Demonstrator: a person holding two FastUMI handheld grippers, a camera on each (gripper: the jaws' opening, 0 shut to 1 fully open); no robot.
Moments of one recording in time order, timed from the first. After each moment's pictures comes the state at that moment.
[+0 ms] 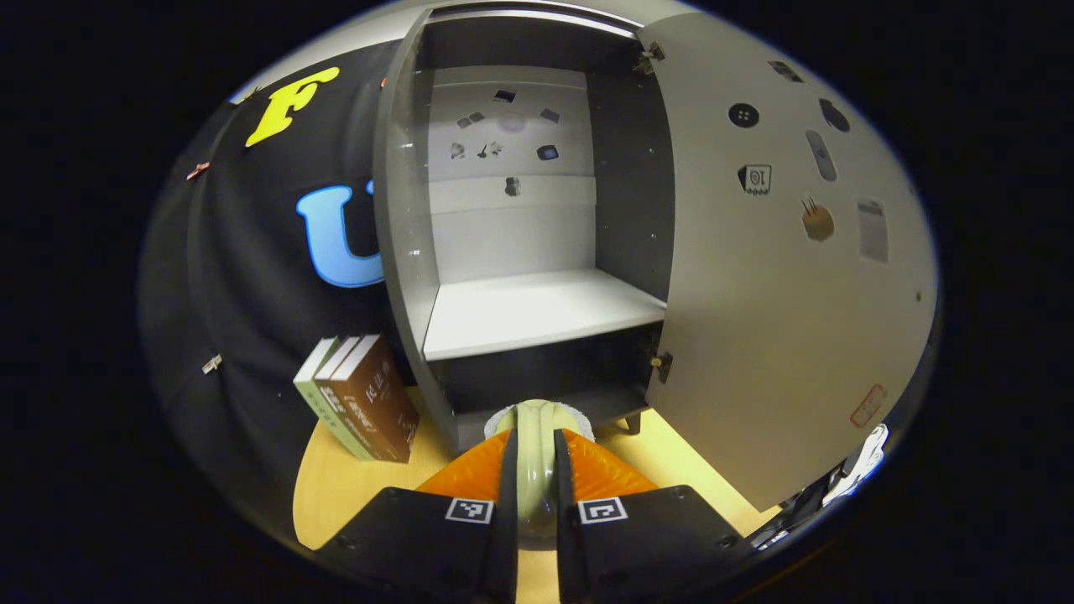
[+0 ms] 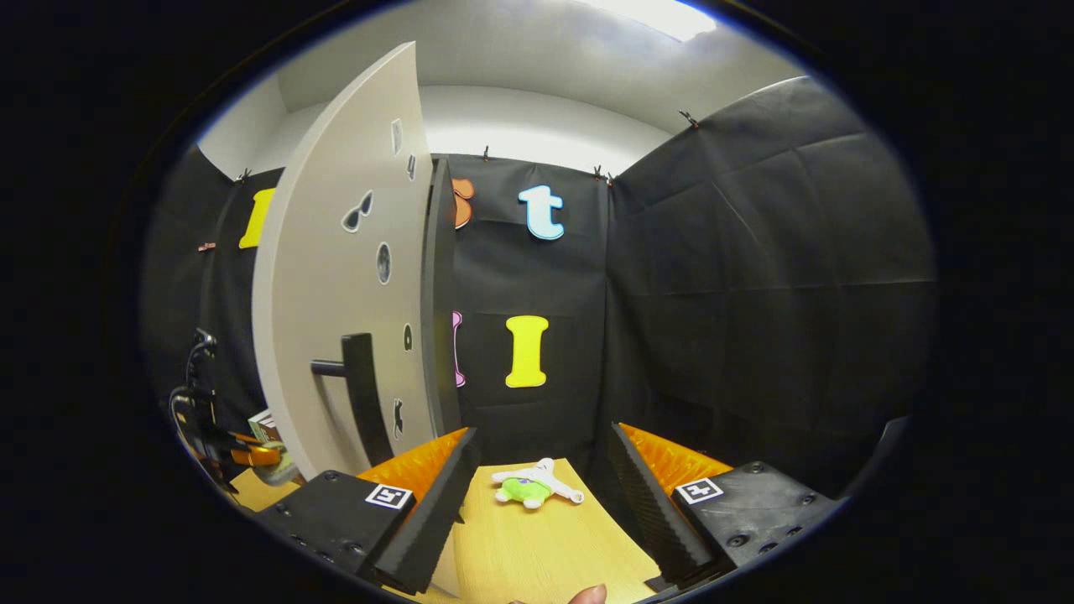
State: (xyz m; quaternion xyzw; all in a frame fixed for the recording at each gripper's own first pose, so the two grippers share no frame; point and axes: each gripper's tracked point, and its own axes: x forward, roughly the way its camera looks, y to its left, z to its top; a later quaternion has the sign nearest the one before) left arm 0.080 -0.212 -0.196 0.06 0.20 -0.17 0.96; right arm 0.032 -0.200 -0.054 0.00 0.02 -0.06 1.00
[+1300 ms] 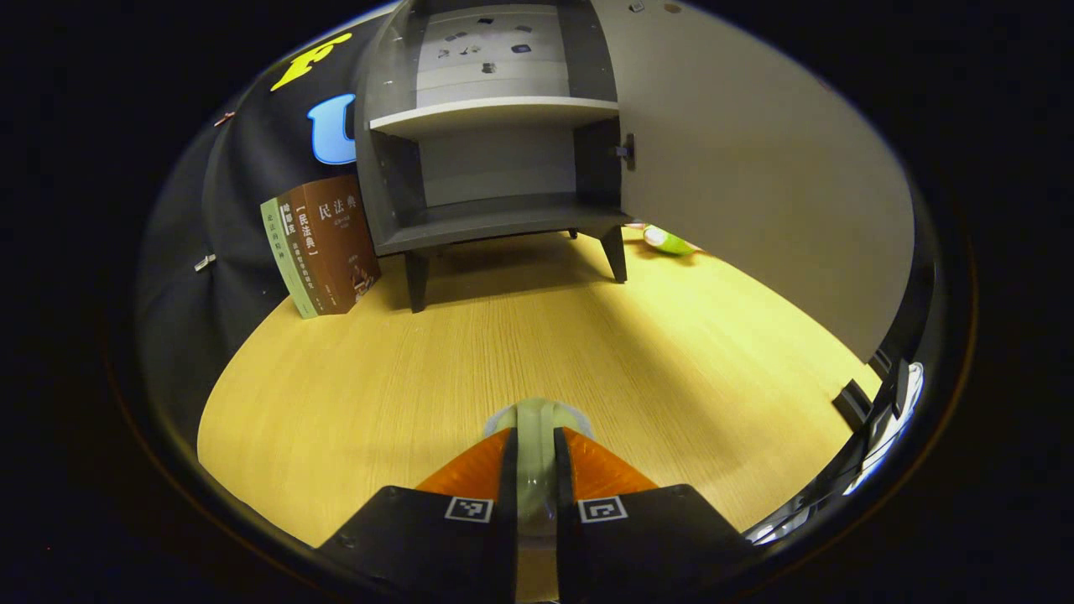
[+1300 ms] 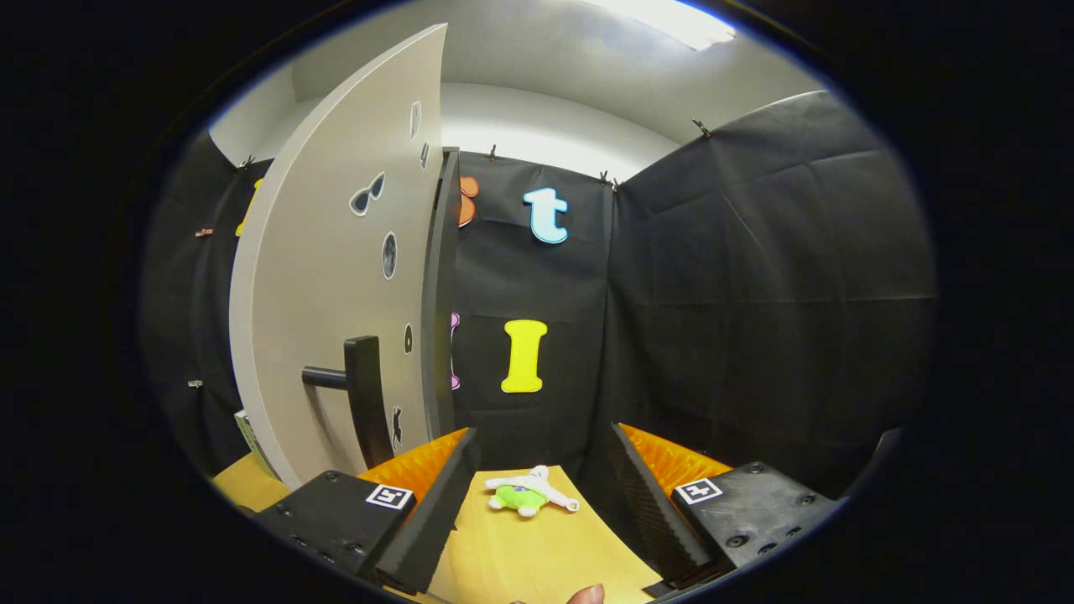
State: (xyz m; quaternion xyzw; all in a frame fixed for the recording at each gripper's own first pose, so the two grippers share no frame) left arm -0.019 -0.272 -0.479 0.08 0.29 -0.13 0.94; right arm 0.062 -0.190 -0.056 -0.02 0.01 -0.07 1.00
